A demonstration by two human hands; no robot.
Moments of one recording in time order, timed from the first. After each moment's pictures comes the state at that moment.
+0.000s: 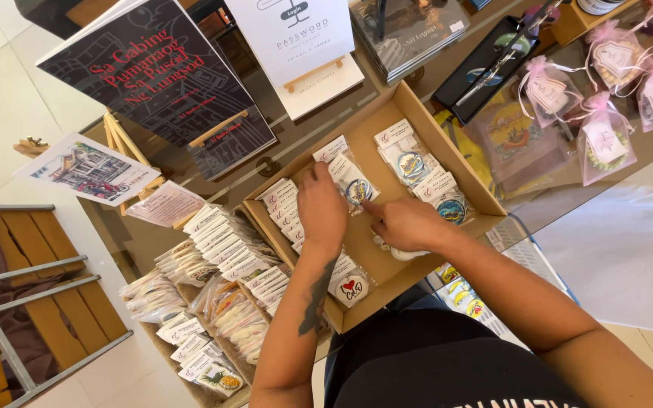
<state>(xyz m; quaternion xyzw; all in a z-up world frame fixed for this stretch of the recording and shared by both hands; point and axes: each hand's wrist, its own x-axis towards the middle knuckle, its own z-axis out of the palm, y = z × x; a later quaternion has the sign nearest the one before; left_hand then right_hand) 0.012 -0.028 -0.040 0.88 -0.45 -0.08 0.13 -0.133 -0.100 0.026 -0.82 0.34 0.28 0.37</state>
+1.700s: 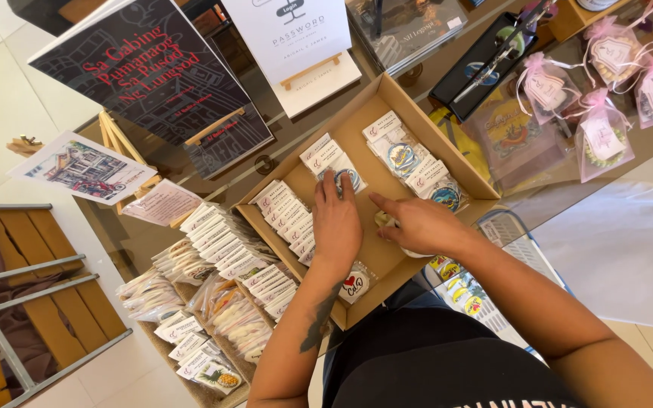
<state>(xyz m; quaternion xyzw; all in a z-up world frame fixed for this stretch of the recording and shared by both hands) -0.021 -0.005 -0.022 0.82 -0.55 -0.14 0.05 -0.154 -0.102 0.057 -0.82 0.34 0.26 0.38</state>
